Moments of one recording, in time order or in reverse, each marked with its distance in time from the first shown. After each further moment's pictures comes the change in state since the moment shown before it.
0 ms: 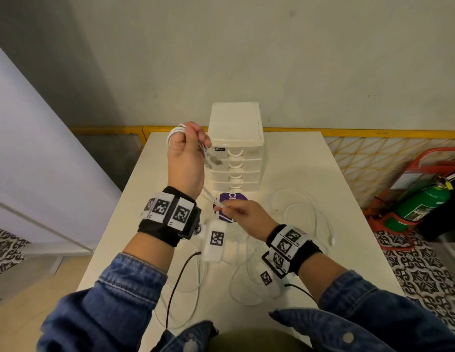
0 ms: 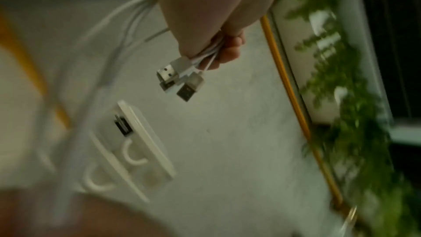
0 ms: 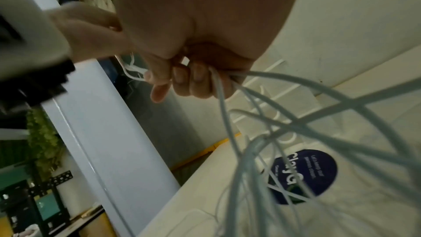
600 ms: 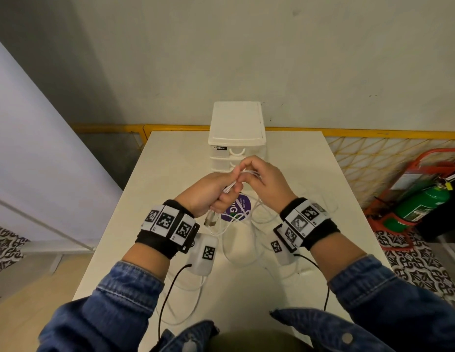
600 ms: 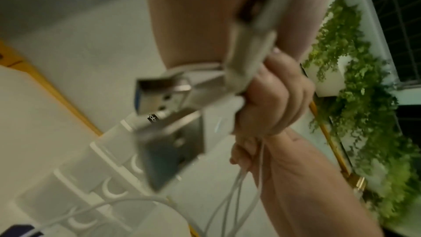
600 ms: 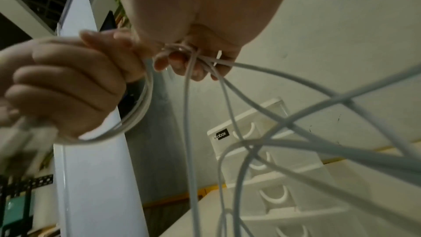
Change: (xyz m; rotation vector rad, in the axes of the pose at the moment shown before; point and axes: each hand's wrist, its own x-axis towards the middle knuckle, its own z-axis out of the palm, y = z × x) left_hand -0.033 -0.003 -0.010 0.316 -0.642 -0.789; right_hand 0.021 -0.031 -0.053 -0.163 0.289 -0.324
